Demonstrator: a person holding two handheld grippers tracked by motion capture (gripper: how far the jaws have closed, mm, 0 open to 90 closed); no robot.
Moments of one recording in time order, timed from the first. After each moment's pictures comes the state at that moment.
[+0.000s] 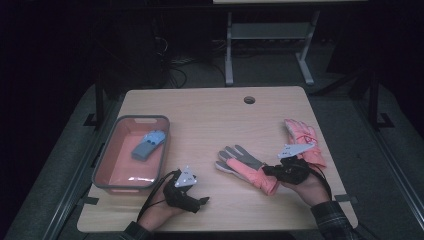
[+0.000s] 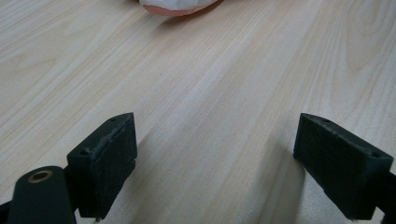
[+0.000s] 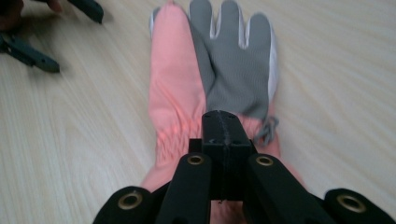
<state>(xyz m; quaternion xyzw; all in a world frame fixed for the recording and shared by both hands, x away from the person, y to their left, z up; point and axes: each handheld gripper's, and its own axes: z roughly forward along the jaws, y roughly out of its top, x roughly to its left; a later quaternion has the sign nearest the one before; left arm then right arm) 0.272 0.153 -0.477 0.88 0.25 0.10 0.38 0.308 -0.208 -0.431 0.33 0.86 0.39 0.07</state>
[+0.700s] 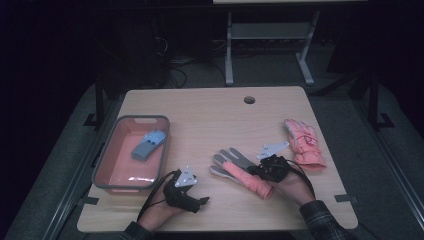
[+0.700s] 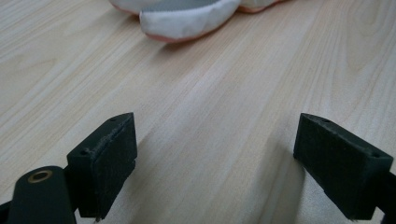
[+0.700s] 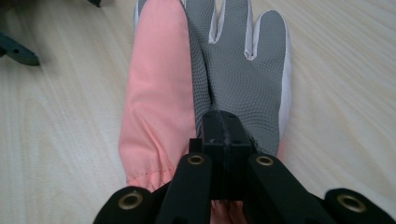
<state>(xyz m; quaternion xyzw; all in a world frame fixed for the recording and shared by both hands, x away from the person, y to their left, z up) 0.273 0.153 -0.477 0.88 0.25 0.11 0.38 0.323 -0.163 -0.447 0.28 0.89 0.36 0.07</state>
